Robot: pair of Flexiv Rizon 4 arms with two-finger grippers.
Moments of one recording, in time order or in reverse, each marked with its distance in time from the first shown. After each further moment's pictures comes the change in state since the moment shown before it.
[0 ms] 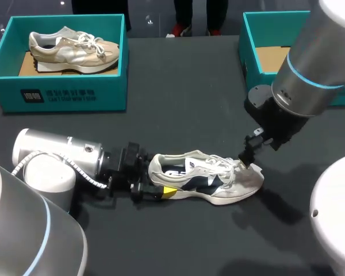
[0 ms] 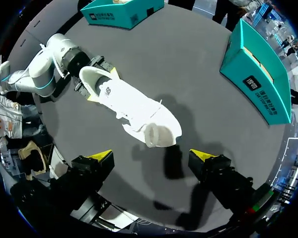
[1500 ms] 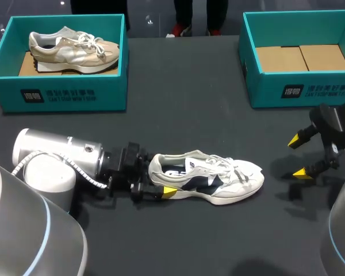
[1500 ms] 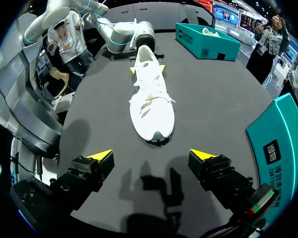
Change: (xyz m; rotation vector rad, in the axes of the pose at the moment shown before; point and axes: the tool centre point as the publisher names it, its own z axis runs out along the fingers) left arm 0.000 0.000 0.000 0.000 0.000 0.000; right arm -0.105 -0.041 0.047 -0.370 0.315 -0.803
